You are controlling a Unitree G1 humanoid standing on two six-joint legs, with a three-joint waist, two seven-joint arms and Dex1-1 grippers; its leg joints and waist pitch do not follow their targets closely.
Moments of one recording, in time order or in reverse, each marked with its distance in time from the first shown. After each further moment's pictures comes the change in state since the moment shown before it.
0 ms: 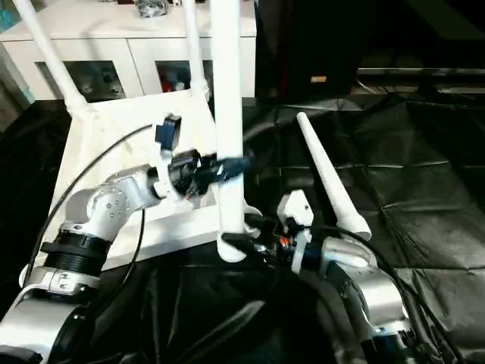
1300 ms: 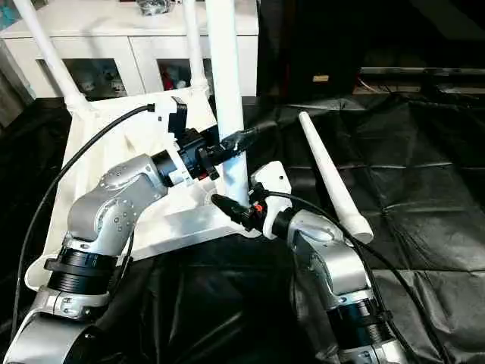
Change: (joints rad) left arm 0.083 -0.047 -0.041 -0.279 0.108 -0.052 0.311; right arm -0.149 0.115 0.045 0.048 -0.123 0.047 -0.229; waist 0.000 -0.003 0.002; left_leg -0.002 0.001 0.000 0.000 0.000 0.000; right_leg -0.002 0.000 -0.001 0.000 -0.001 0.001
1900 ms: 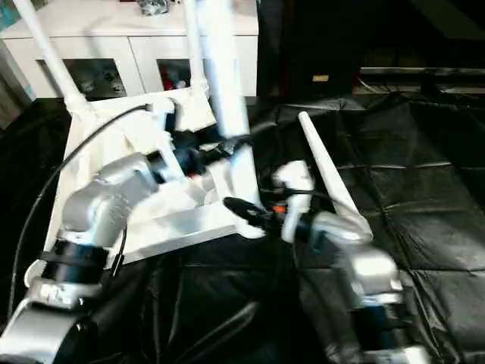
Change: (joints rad) left arm -0.040 0.064 0.085 0.151 -0.058 -0.024 -0.083; right arm 0.027 -0.108 -0.116 -0.047 0.178 0.097 0.183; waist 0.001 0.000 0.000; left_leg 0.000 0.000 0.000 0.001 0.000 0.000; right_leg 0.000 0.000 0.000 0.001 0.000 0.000
